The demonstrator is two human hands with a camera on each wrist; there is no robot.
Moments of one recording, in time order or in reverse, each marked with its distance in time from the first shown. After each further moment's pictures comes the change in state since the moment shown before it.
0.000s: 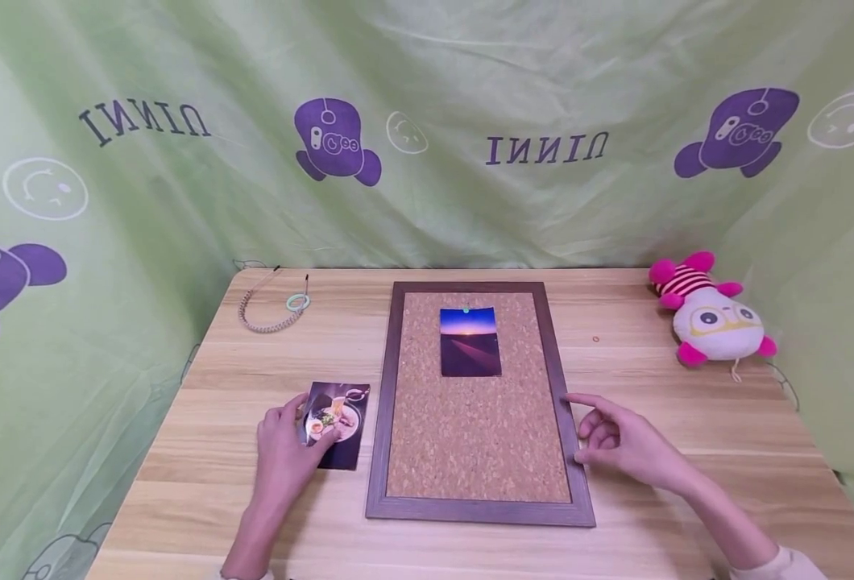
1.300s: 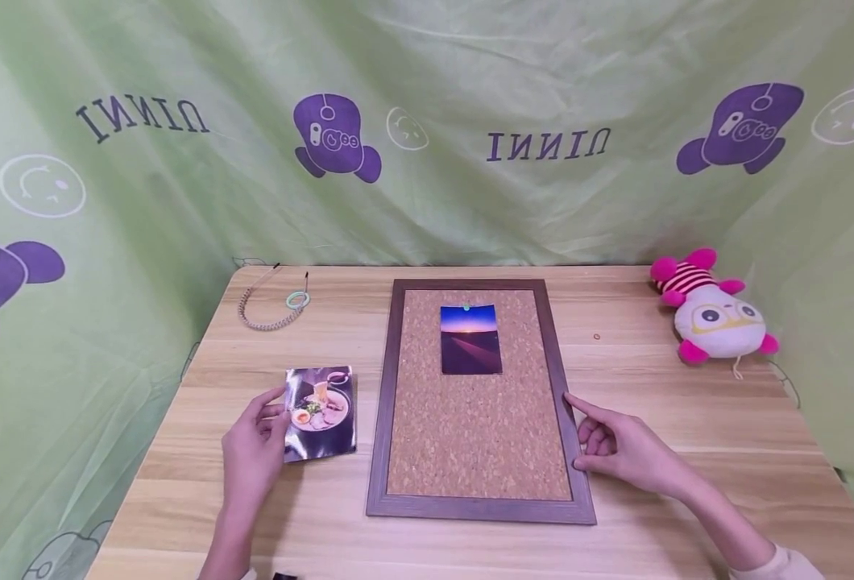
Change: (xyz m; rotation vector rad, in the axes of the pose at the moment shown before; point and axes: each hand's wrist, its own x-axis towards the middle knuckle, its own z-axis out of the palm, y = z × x) left_hand 0.001 -0.007 -0.028 -0.259 0.189 -0.021; right_hand -0.002 0.004 0.005 -0.131 -0.039 -0.027
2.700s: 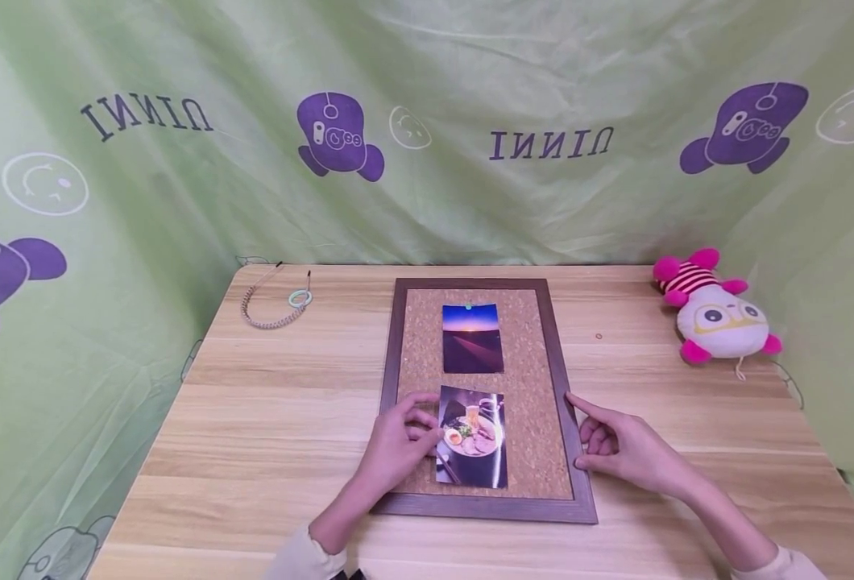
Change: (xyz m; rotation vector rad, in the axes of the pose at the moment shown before) left_hand -0.042 0.073 0.128 -0.399 -0.616 0.093; right_hand 0.000 0.001 0.000 -0.024 -0.001 -0.010
